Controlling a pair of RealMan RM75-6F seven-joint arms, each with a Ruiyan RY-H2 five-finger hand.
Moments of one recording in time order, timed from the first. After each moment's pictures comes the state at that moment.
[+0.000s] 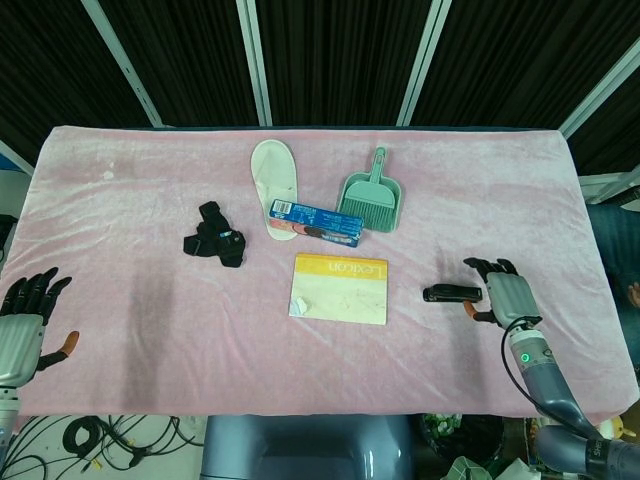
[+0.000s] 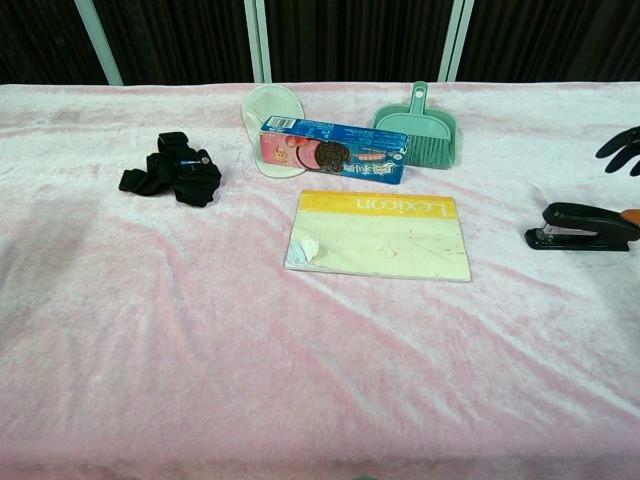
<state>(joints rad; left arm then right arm) -0.12 -1.13 -0.04 -1.65 1.45 1.44 0.11 0.54 -1.29 0.06 -1.52 -1.01 1.02 -0.04</state>
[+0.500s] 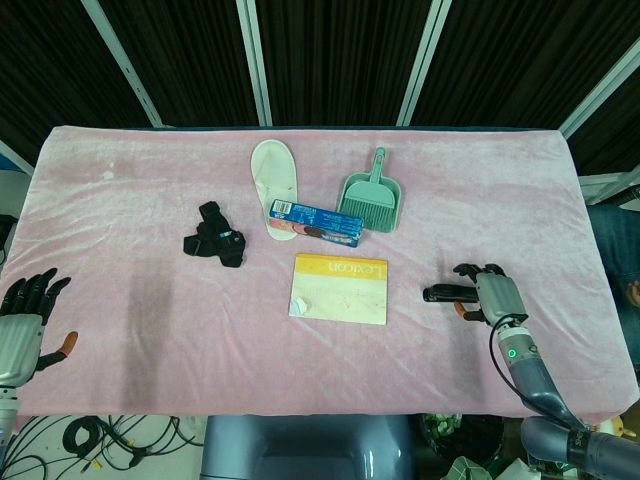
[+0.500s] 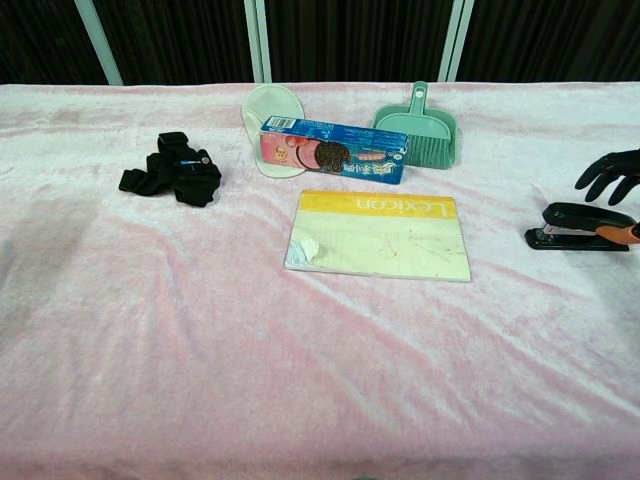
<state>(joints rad) -0.12 -1.13 -0.04 -1.66 1.44 1.43 0.12 0.55 -1.38 0.09 -1.42 -0.99 0.96 -0.03</state>
